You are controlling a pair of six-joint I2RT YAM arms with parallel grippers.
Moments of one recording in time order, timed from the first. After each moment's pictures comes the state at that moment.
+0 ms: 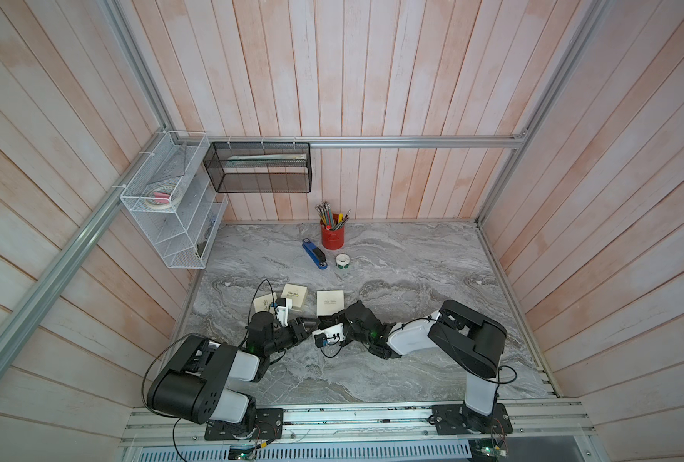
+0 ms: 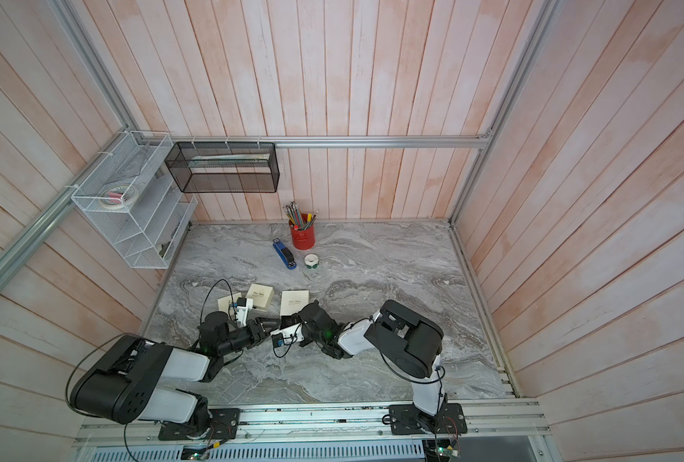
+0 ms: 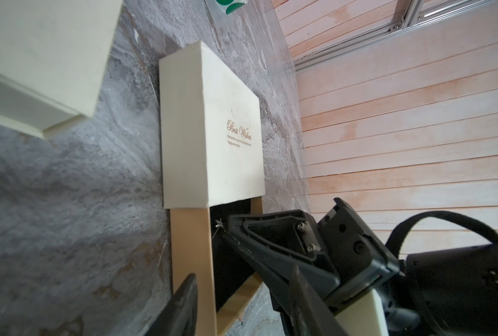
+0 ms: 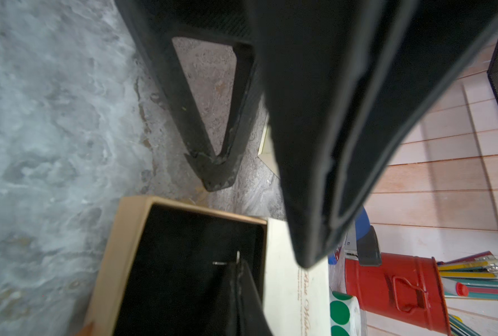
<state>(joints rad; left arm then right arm) -0.26 1.46 0.13 0.90 0.69 -0.93 1.01 1.91 0.80 0.59 -0.02 -1.07</state>
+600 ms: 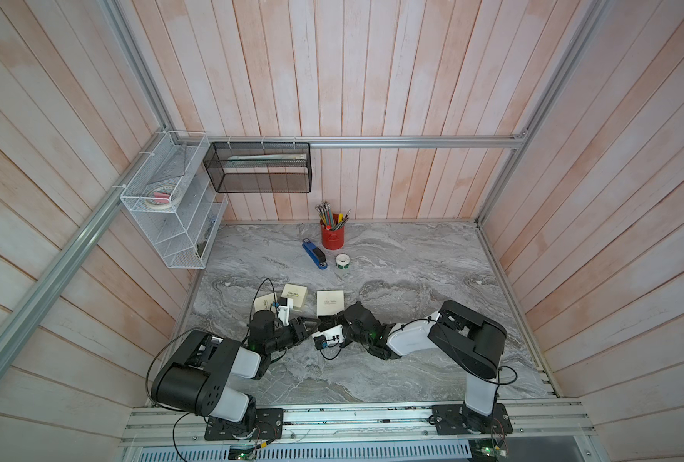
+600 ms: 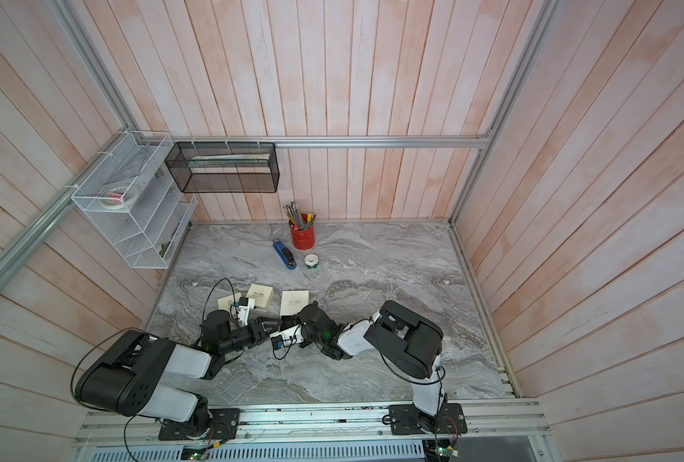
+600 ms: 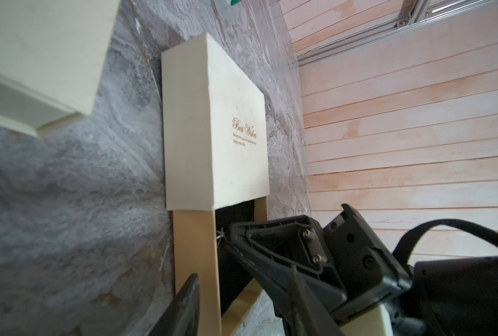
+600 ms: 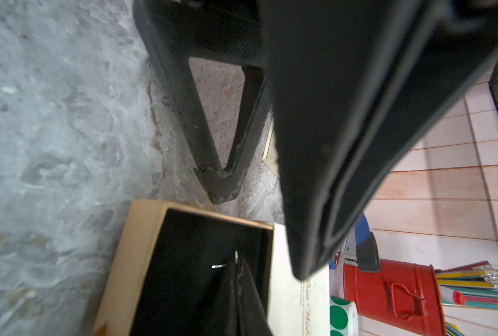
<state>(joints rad) -0.26 1.50 0.16 0.89 0.70 -0.92 1.02 1.91 0.80 0.58 -0.02 -1.09</state>
